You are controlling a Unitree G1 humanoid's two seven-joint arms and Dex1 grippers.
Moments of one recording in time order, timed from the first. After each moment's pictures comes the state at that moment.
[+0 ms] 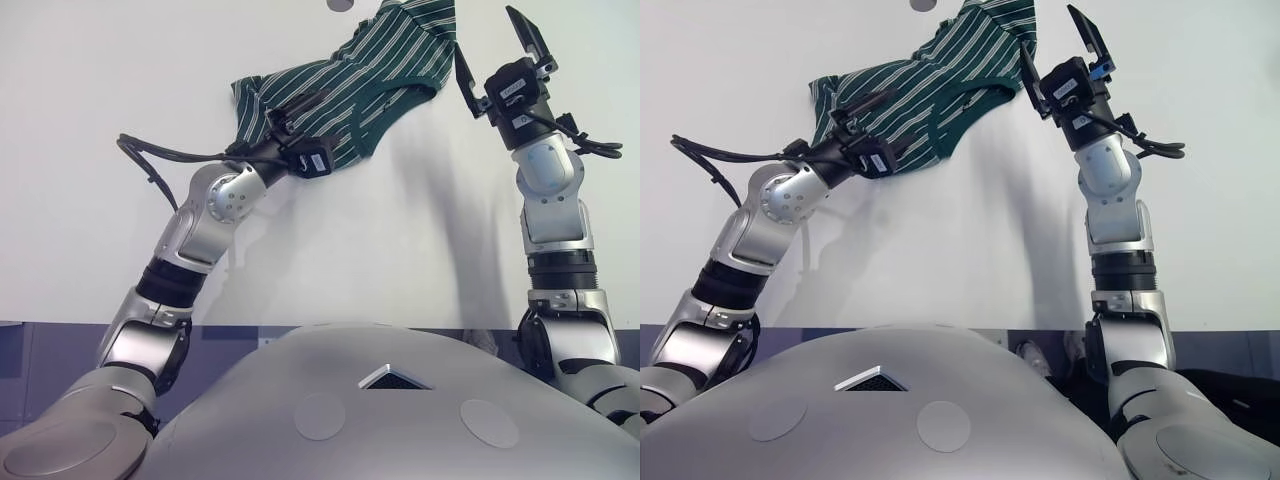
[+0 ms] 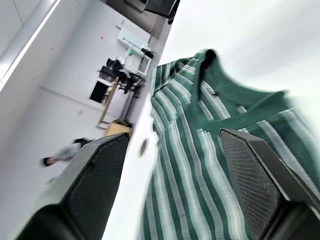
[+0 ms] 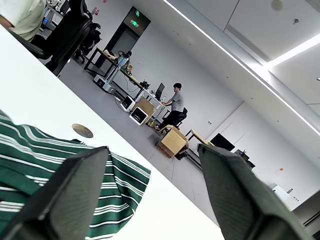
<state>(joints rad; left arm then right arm) -0.09 0.47 -0.40 -0.13 0.46 -0.17 -0.46 -0.15 -0.42 0.05 0.15 -0.21 -0.36 0.21</state>
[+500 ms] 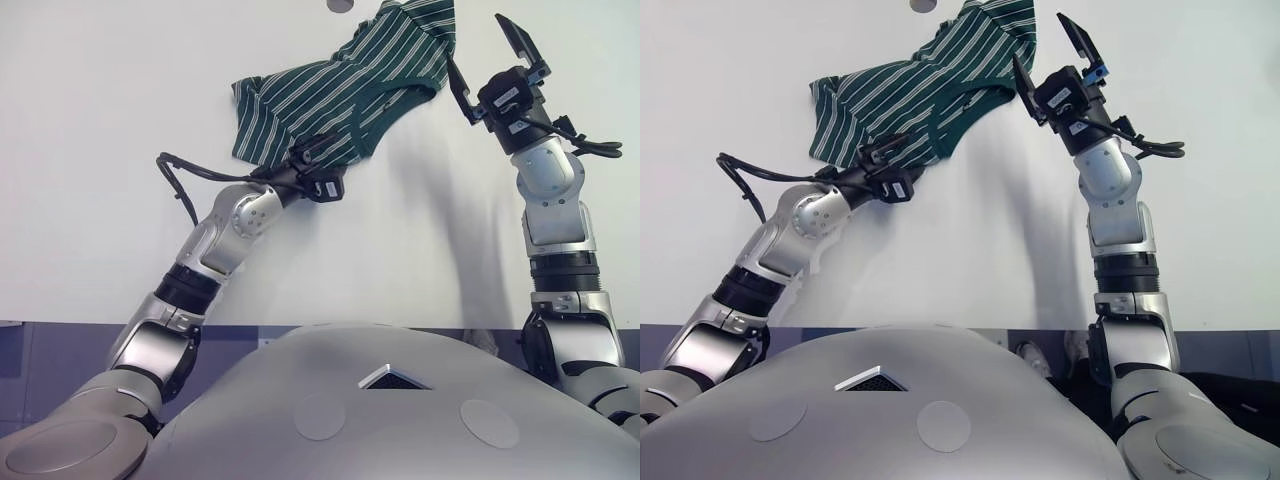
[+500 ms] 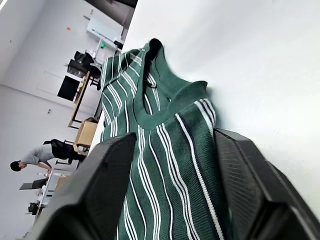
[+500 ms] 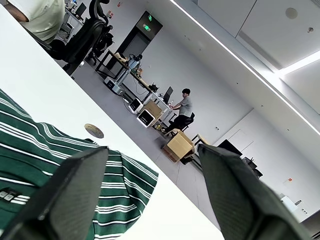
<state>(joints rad) -0.09 0.41 -0.48 0.01 0.57 -0.19 -0.38 -0.15 -0.43 0.05 0.15 -0.21 -0.37 0.25</state>
